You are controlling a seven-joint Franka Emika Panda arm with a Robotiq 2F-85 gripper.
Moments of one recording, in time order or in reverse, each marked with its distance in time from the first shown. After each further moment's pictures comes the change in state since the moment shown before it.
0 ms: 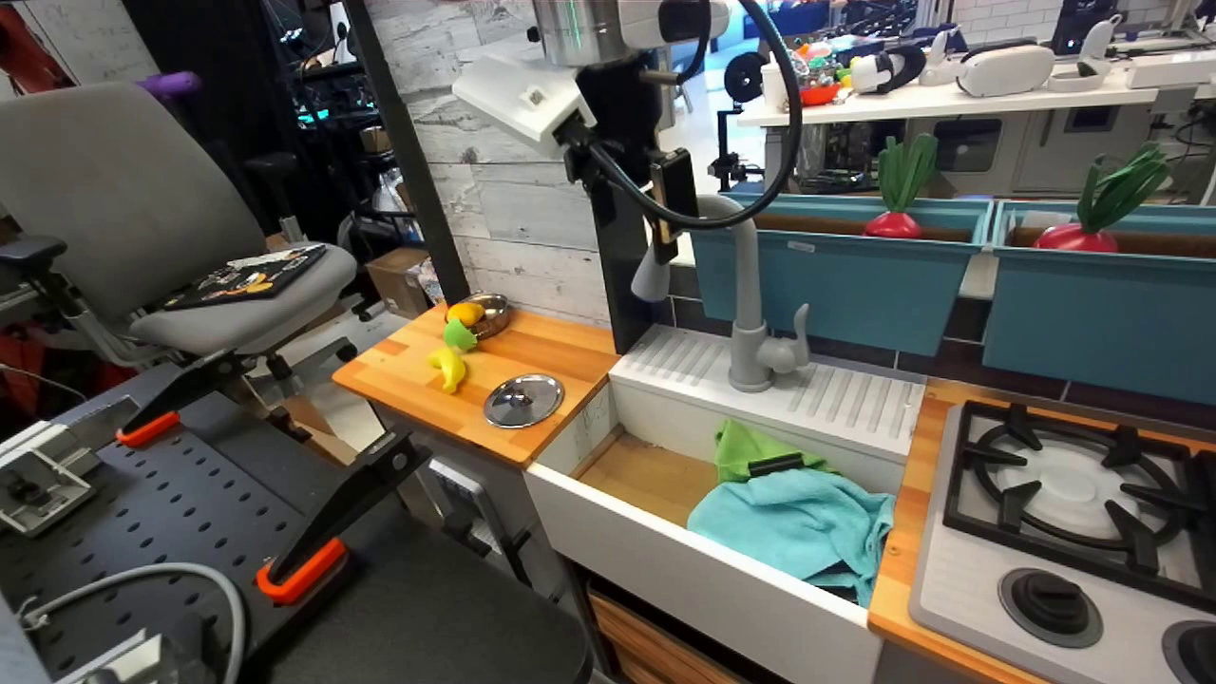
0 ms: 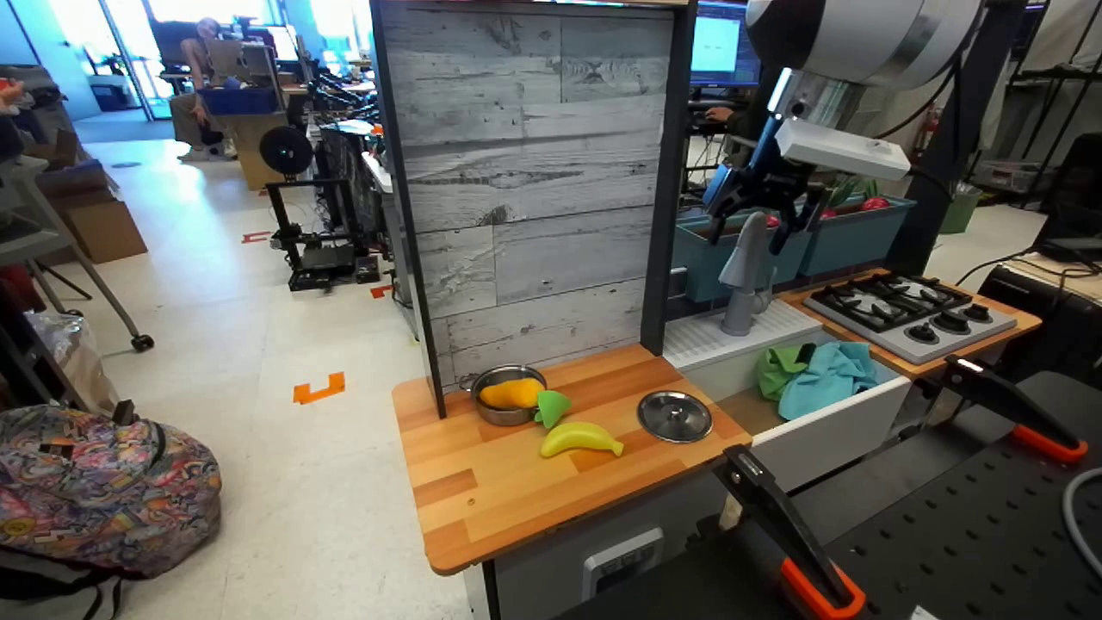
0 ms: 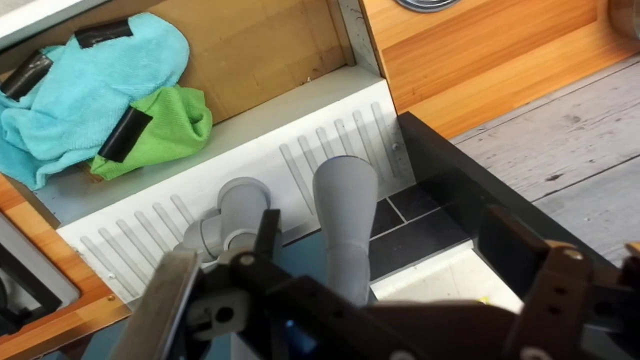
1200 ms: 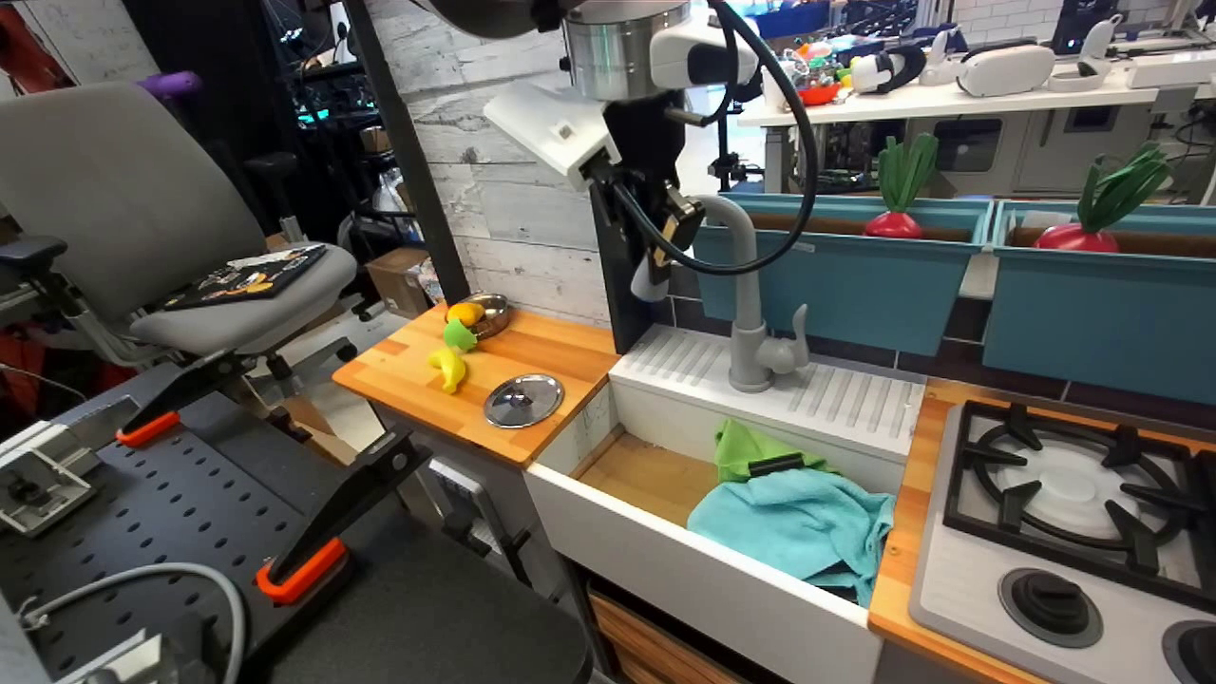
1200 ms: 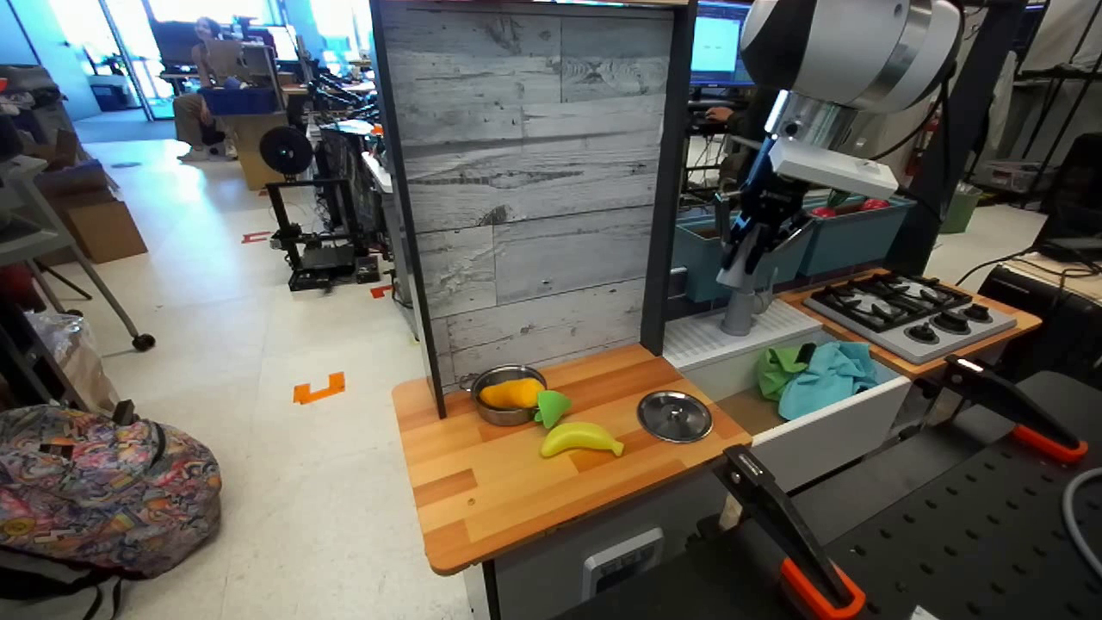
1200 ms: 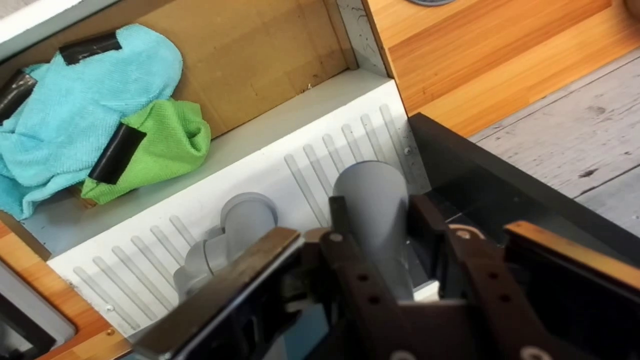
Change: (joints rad) arm -0.014 0.081 -0.002 0.083 0.036 -0.042 -0.001
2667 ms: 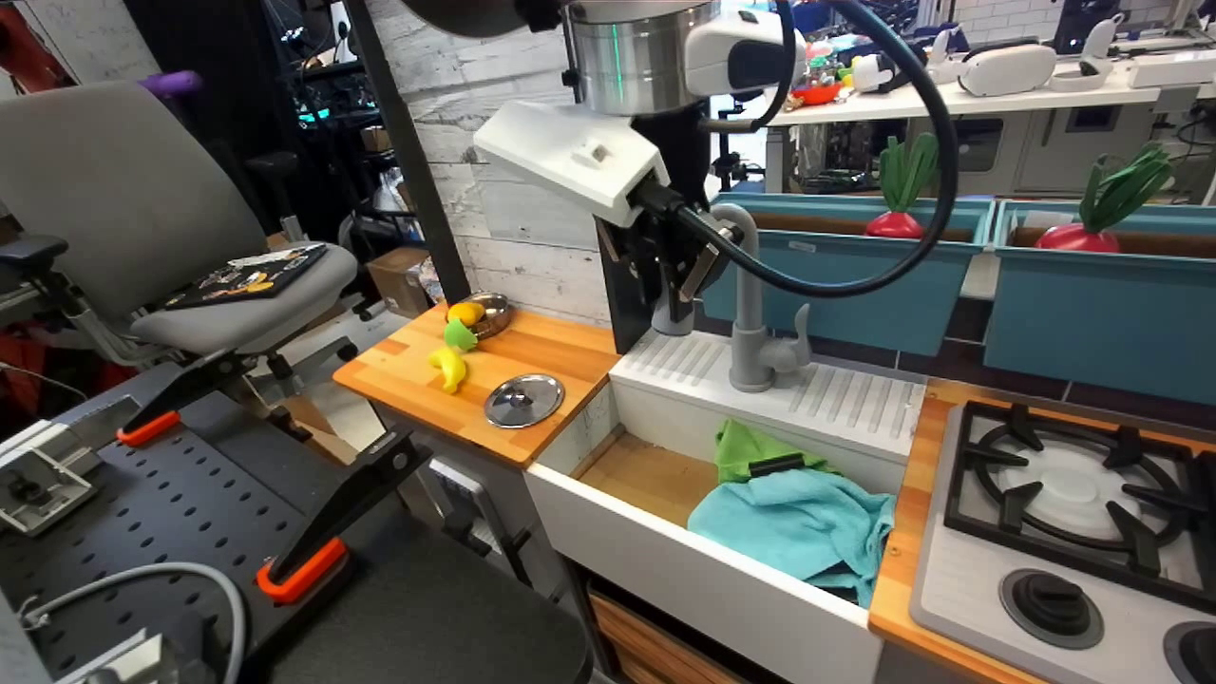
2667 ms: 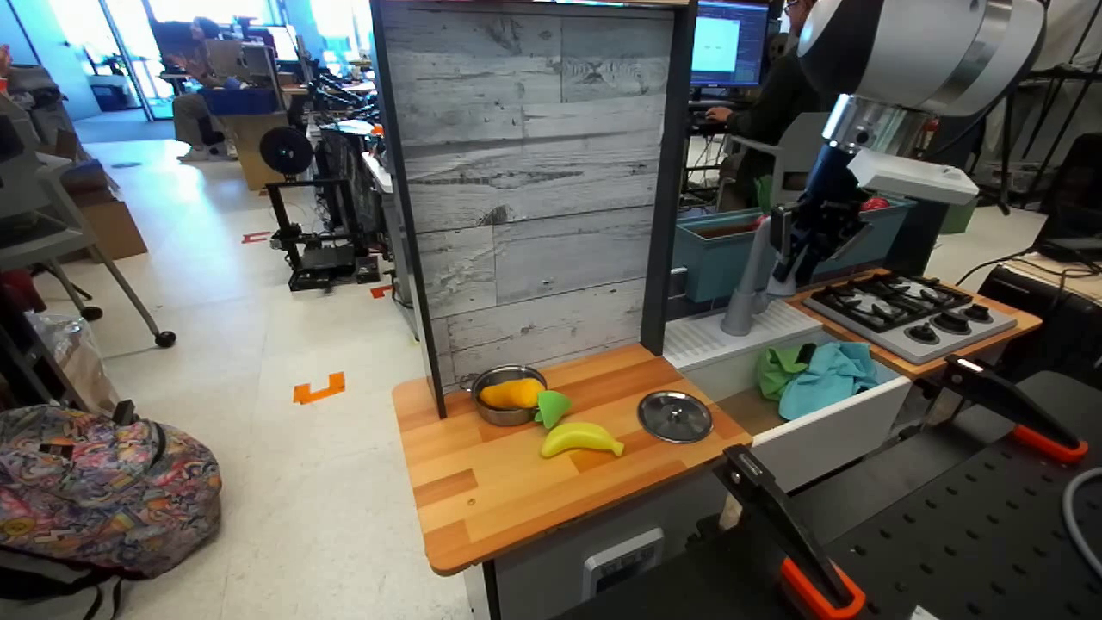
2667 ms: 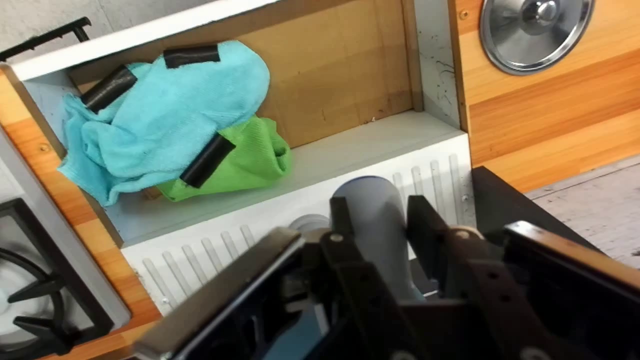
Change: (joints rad) arm -0.085 -0.069 -0.010 -0.133 -0.007 0.034 -0.248
